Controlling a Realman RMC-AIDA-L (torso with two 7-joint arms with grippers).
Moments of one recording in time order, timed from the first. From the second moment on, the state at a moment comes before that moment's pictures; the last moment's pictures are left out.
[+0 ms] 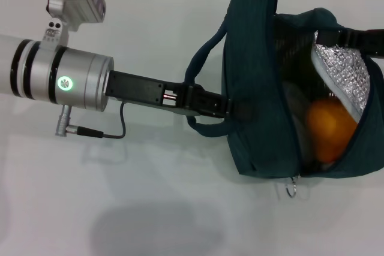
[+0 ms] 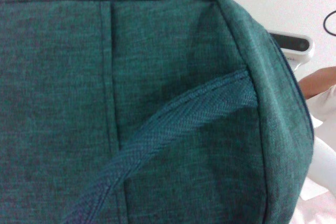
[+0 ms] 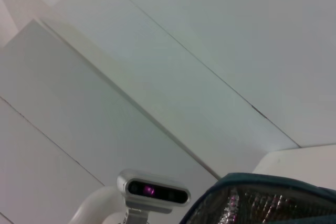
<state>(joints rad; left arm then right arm) -0.71 -2.05 0.88 0.56 1.88 1.81 -2.21 0.60 1.95 -0.82 -0.62 -1.63 -1.74 2.01</state>
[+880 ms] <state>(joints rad) -0.72 -2.08 0.90 0.54 1.88 1.71 -2.21 0.59 1.95 -0.82 -0.62 -1.63 -1.75 2.02</state>
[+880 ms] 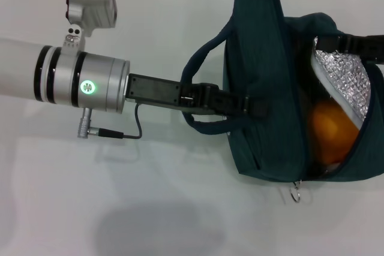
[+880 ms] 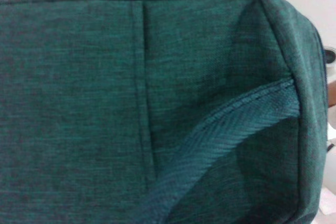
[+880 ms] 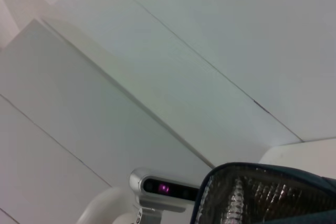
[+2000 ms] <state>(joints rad) -0.72 -2.05 0.89 0.54 1.82 1.76 -2.21 0.60 1.90 -0.81 -0.59 -1.43 -1.88 2.05</state>
